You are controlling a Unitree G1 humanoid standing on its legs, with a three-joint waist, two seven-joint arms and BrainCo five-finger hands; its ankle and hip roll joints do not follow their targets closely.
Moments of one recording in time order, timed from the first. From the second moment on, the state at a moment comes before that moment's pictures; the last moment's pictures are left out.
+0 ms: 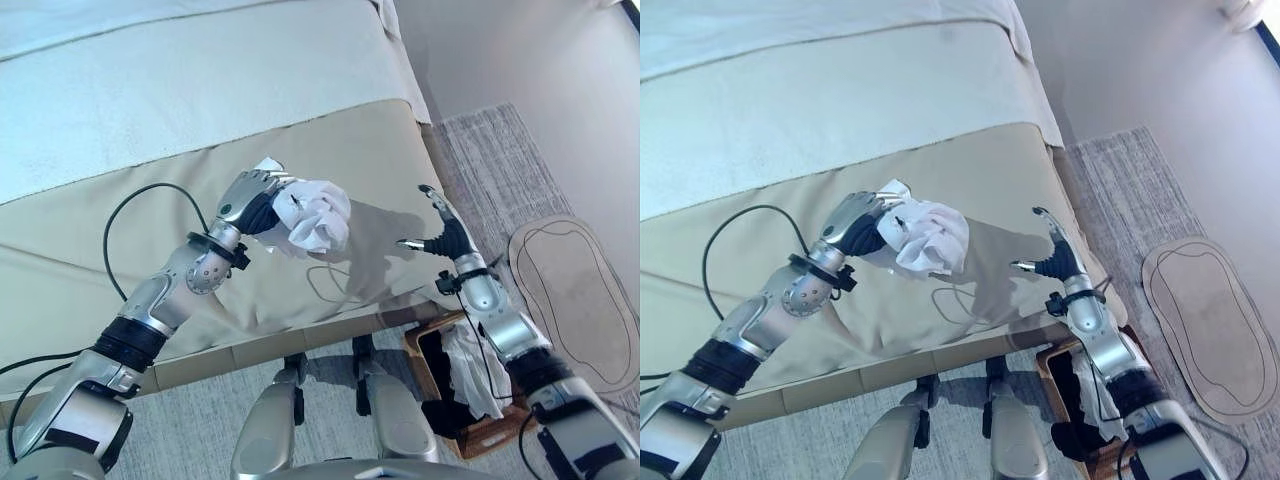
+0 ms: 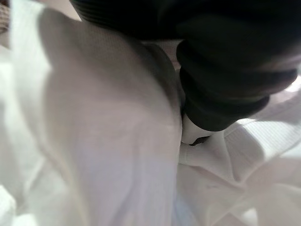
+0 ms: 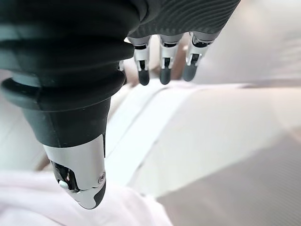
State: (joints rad) left arm -0.50 0.73 -0.41 0.11 0.40 -0.31 0.17; right arm -0.45 -0.53 0.34 0.37 -0.16 -0.27 -0.21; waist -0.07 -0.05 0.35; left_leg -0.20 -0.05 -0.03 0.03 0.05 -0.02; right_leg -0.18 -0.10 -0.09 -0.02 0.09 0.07
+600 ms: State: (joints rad) left arm -0.37 0.72 -0.32 -0.08 0.18 -0.36 0.04; right arm -0.43 -0.47 0.49 0.19 -0.14 -0.30 0.04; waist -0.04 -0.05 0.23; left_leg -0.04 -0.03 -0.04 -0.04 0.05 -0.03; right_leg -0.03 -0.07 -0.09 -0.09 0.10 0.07
